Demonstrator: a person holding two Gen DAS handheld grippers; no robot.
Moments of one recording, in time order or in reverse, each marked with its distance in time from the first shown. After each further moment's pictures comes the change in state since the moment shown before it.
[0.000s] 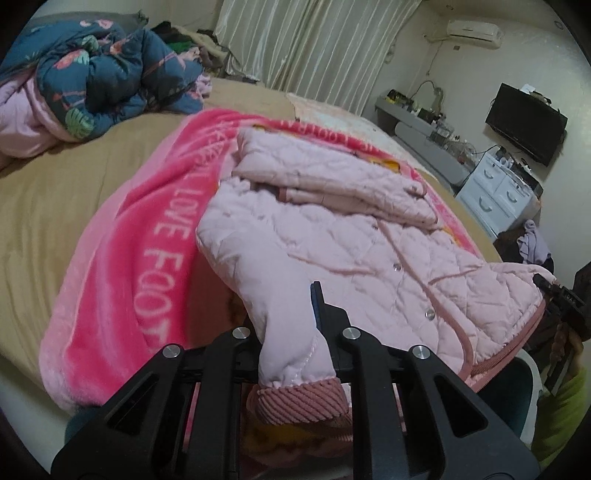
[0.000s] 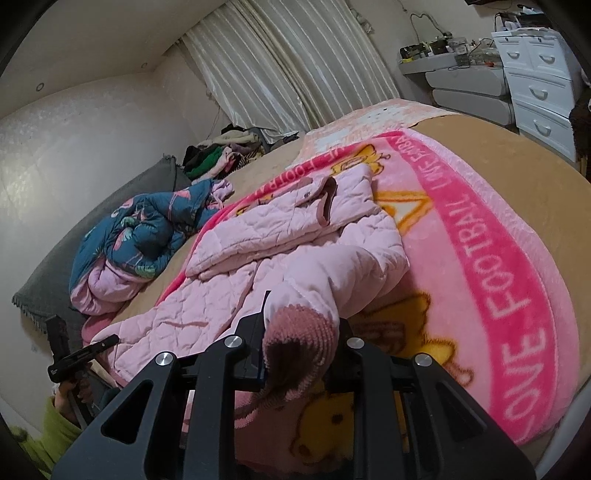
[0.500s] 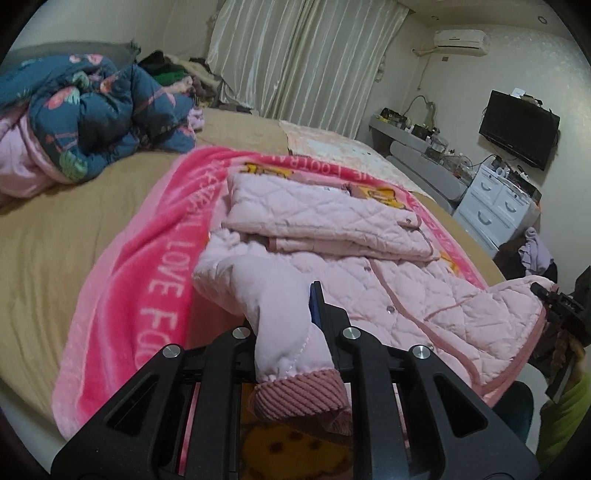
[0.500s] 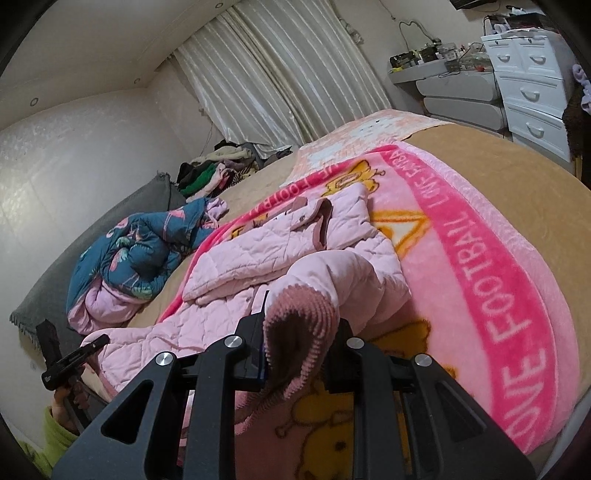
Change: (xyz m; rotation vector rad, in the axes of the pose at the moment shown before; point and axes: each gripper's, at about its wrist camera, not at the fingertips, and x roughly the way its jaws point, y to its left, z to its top) left arm -0.003 -0.019 0.039 0.058 -0.098 0.015; right arm 0.009 -0.002 0.022 0.038 -0.061 -0.014
